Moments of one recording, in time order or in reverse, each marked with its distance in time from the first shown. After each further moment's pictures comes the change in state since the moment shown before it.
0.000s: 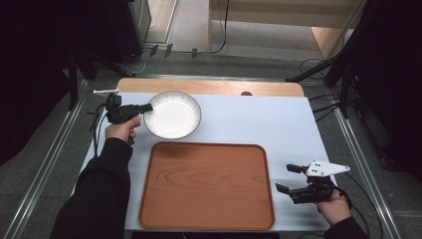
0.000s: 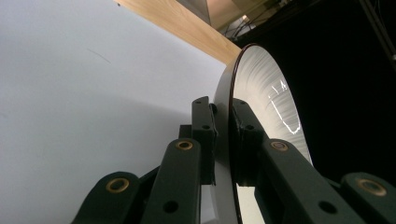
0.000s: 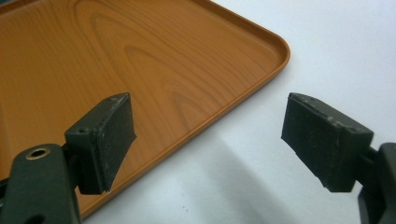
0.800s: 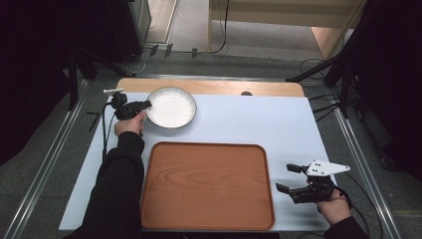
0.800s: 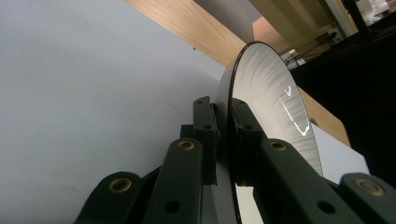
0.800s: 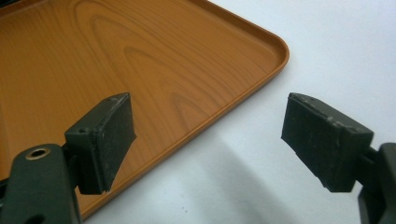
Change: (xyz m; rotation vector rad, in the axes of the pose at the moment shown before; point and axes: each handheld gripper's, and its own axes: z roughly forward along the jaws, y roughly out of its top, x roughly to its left) left arm 0.030 0.014 0.041 -0.128 0.187 -0.042; right arm -0.001 0.000 0.000 -0.003 0.005 0.010
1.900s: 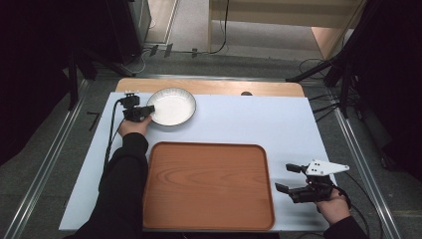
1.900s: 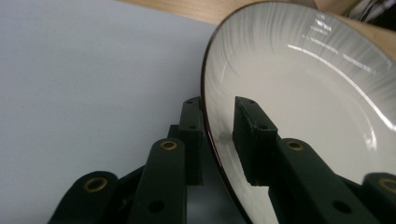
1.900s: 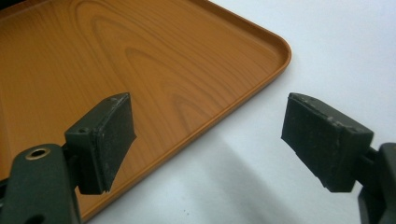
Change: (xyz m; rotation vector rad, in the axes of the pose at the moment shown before) left arm -0.011 -0.015 0.028 0.003 0.256 0.304; right arm 0.000 0.001 0.002 -0.001 0.005 0.004
